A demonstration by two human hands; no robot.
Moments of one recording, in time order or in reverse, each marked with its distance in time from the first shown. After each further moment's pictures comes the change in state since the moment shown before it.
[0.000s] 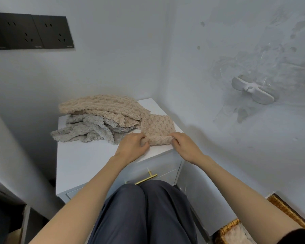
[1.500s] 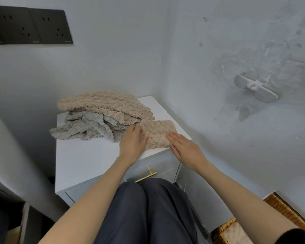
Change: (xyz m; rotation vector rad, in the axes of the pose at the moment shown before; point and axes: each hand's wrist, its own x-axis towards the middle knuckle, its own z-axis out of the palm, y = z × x) left_hand -0.001 0.010 0.009 -0.131 0.197 -0.147; right_hand -0.019 0.013 0.016 -0.393 0.127 -0.256
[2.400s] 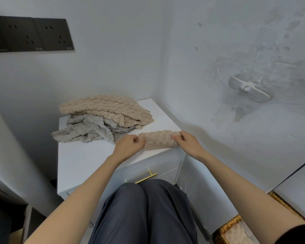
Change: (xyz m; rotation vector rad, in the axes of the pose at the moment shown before) left_hand 0.003 -0.010 -0.023 -0.074 -0.309 -0.146; right_hand 0.021 0.009 -0.022 0.657 -0.056 0.527
